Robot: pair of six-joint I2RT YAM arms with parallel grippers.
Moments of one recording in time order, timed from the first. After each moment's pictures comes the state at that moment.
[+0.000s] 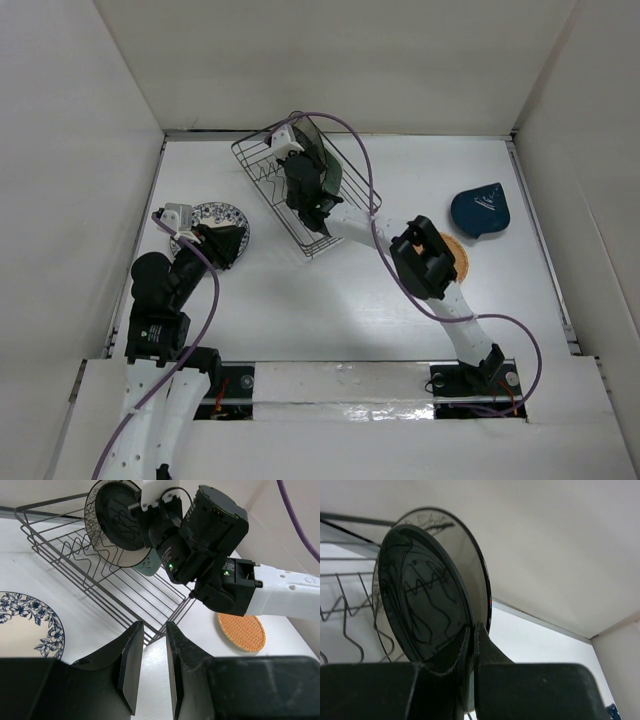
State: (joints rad) left arm -0.11 0.46 0.65 -0.21 0.33 -0.40; right arm 0.85 2.34 1.92 0.49 0.88 -0.62
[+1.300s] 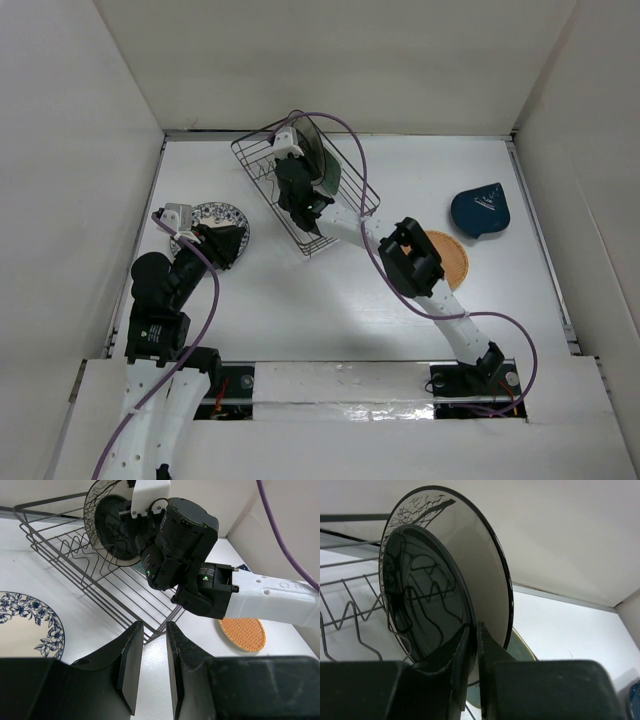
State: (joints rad) left arm -0.11 0.46 0.65 -0.21 0.33 -0.40; right arm 0.85 2.46 2.08 0.43 1.02 -0.44
